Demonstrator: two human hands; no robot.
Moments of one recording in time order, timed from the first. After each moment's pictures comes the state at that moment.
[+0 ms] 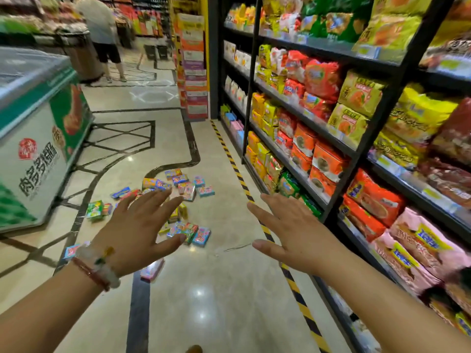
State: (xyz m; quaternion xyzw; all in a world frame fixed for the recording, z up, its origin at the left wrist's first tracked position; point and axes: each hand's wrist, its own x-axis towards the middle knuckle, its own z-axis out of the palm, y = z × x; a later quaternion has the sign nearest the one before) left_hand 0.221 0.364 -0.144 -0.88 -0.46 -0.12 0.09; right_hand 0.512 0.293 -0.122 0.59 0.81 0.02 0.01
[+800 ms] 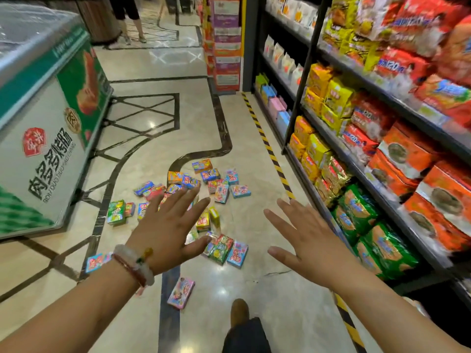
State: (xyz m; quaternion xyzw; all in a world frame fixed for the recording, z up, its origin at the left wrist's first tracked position) left_hand 0.160 0.746 -0.225 -0.88 -0.47 -0.06 0.07; right_hand 0.446 0.690 -0.229 0.58 0.82 0.01 0.00
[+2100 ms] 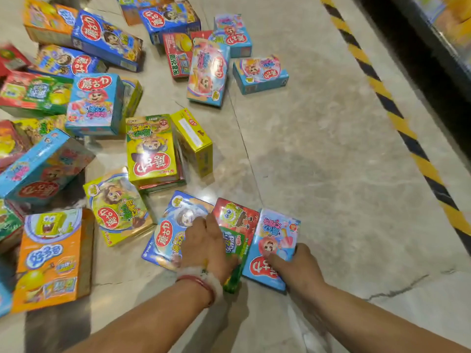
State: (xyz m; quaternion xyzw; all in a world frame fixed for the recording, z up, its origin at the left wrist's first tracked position) left_hand 0.230 1.048 -1.044 -0.69 -0.65 0.08 -0.30; right_hand 0.399 0.979 -1.073 0.85 0.24 -0.45 -0.14
